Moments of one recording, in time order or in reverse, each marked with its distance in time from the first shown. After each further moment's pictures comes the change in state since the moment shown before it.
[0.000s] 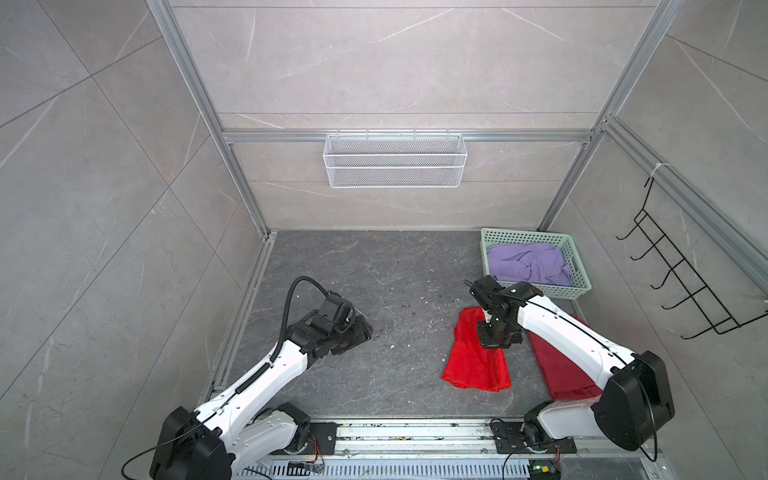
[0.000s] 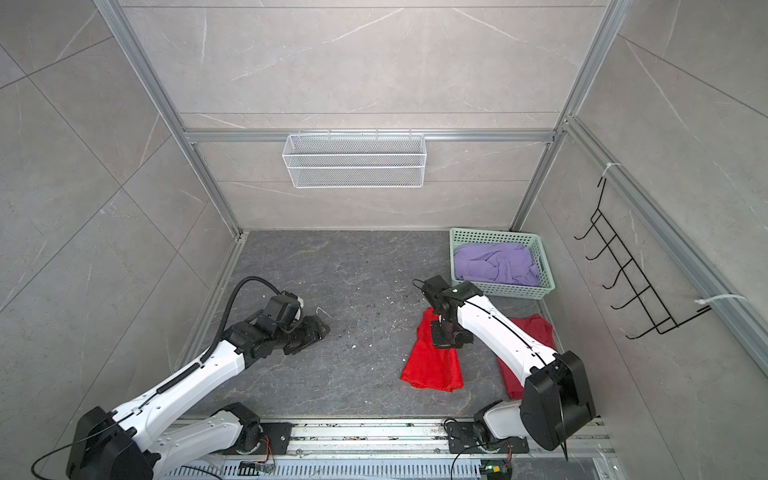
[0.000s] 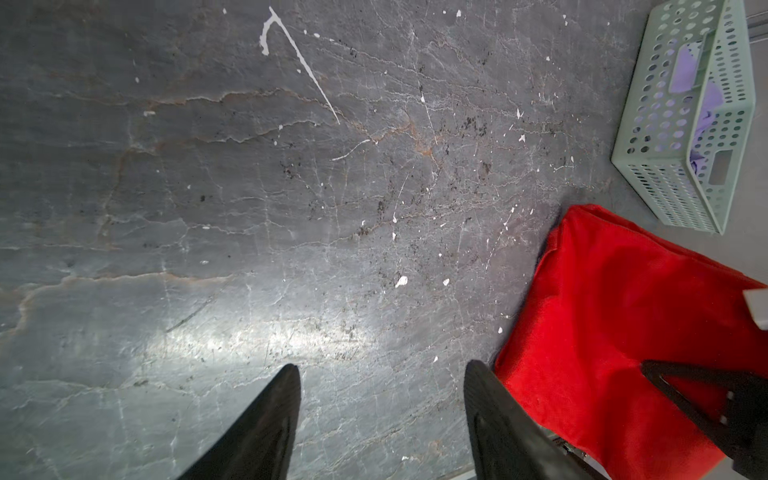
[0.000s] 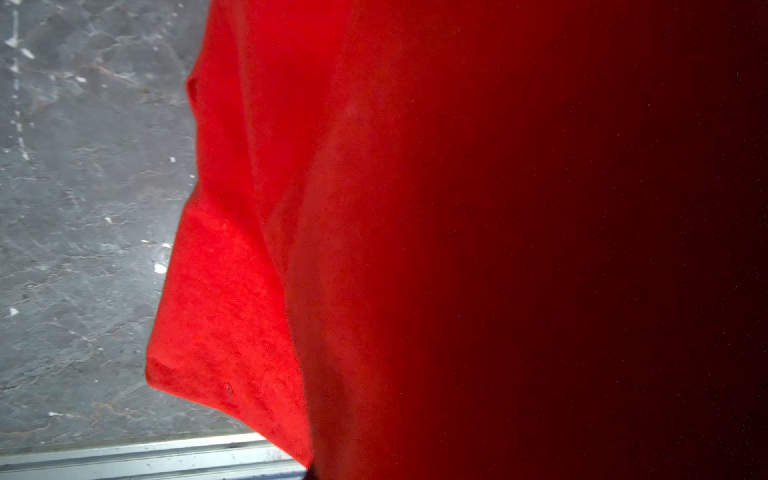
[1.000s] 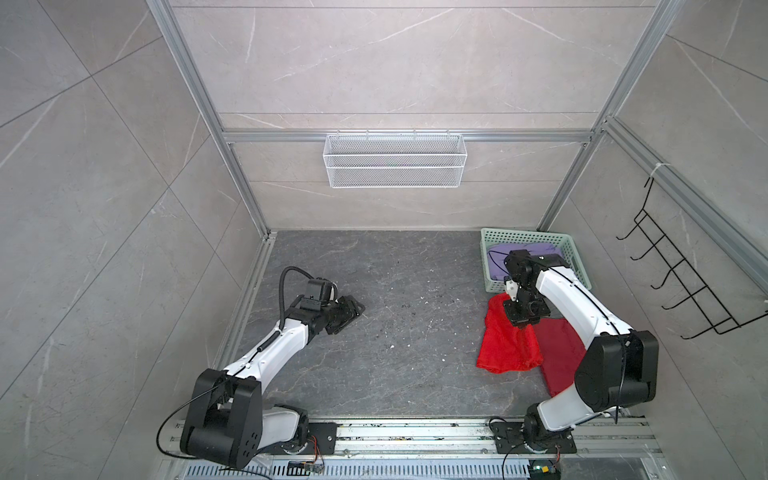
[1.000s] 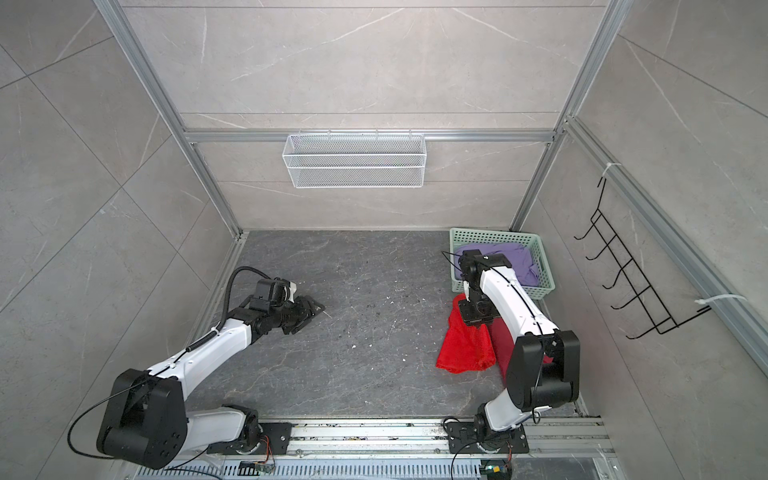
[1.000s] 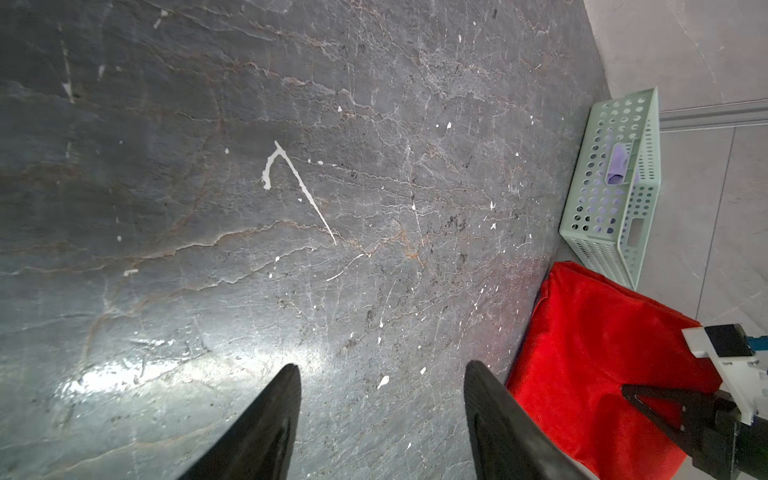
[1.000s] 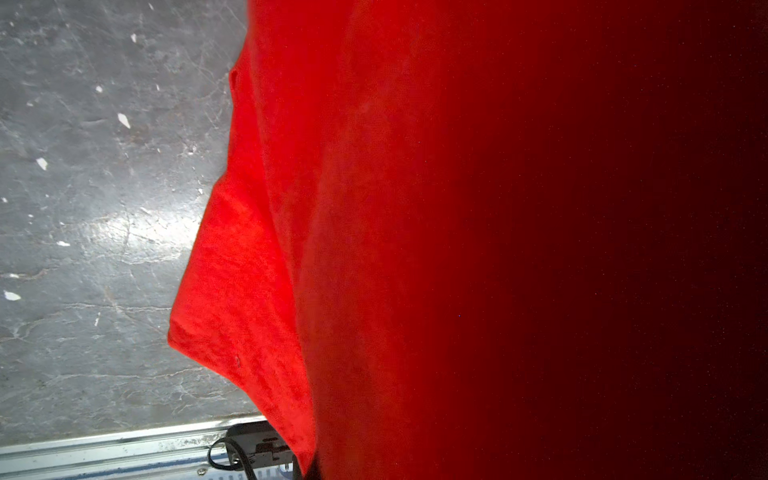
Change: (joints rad) left arm 0.279 0.219 0.000 0.254 0.243 0.082; right arm -0.347 0.158 0.172 -0.058 0.039 -0.466
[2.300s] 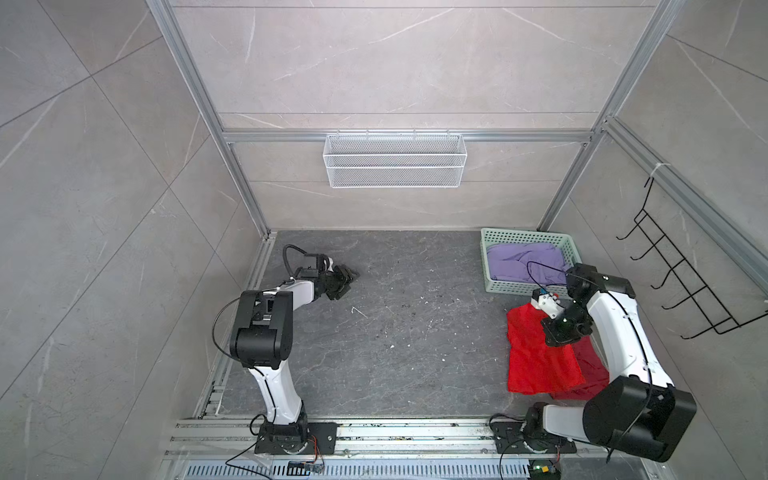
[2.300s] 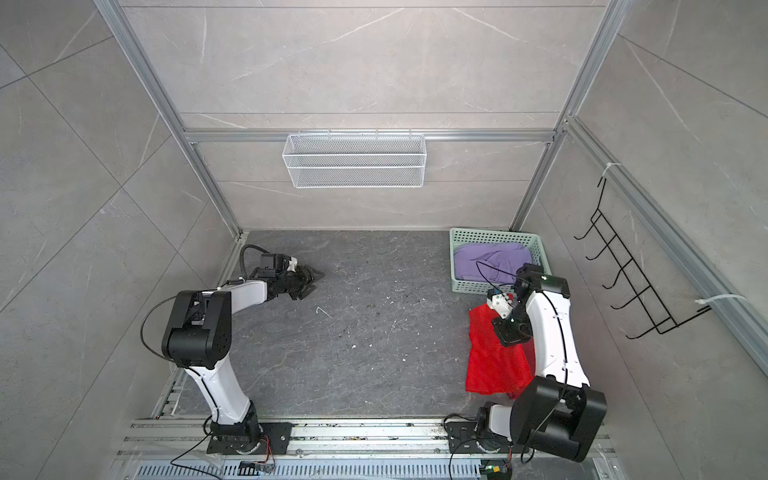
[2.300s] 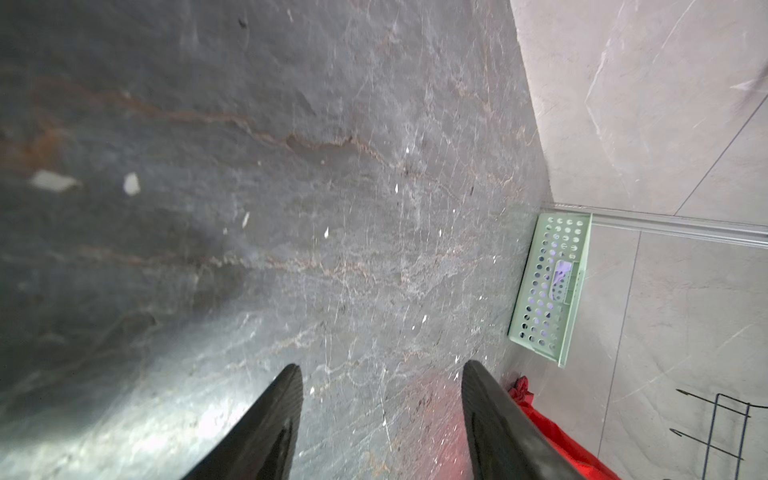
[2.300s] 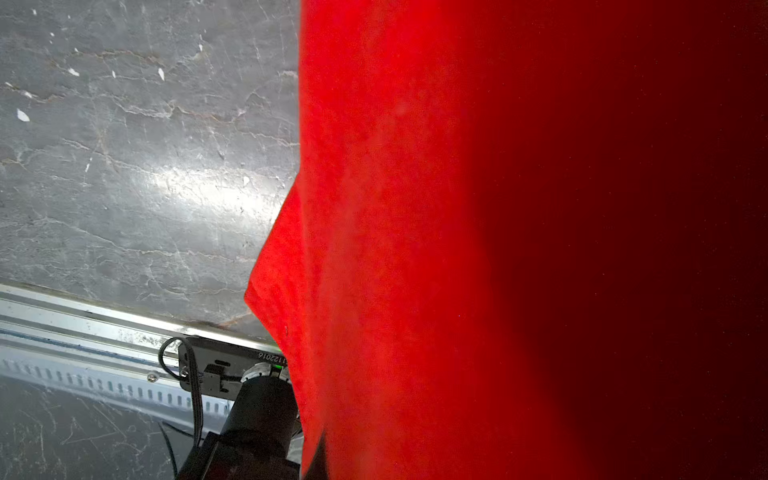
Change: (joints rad) left arm 0.187 0.561 0.341 0.311 0.200 -0.040; right arm -0.403 -0.260 -0.112 -0.071 -0.197 -0.536
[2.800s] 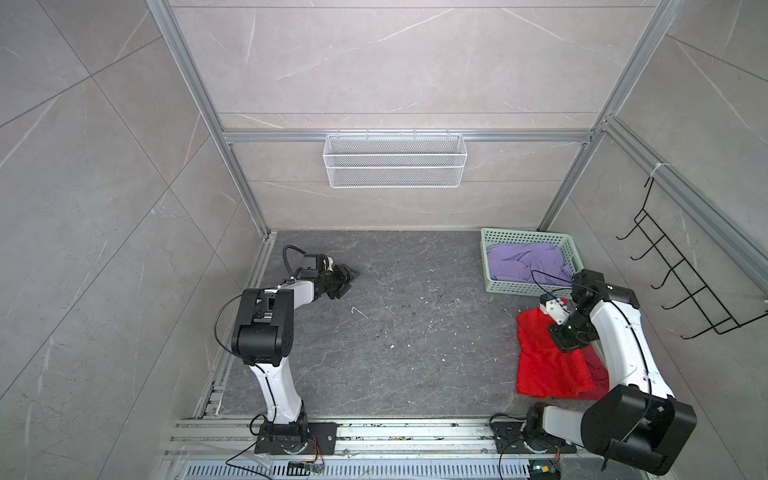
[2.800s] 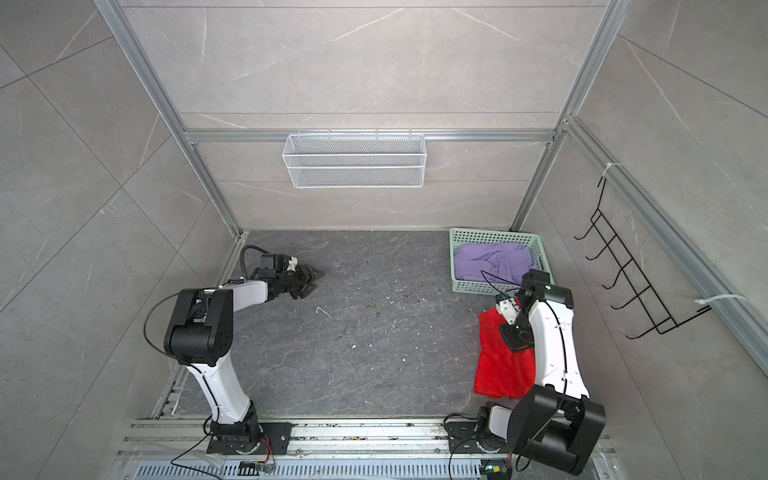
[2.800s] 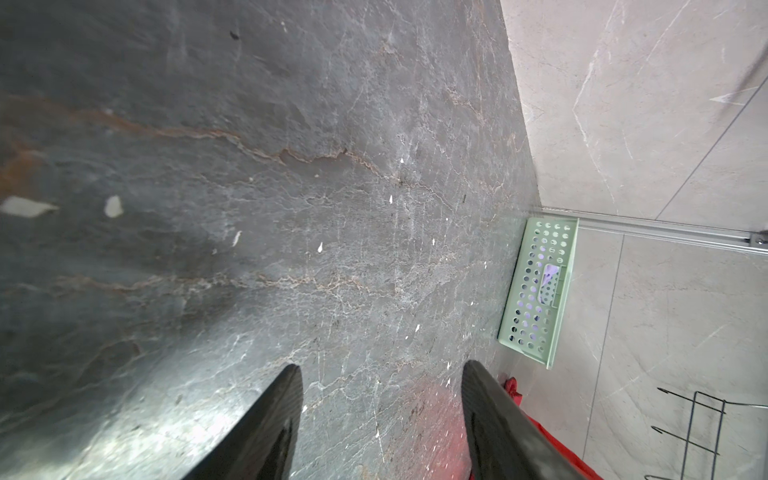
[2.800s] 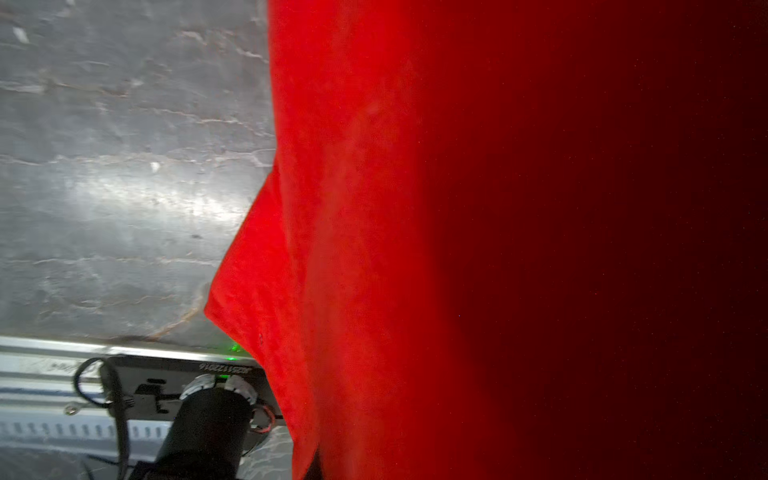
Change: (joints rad) left arm 0.003 0.014 0.000 0.043 0.024 -0.026; right arm -0.046 -0.028 -0.077 0.109 0.153 -0.027
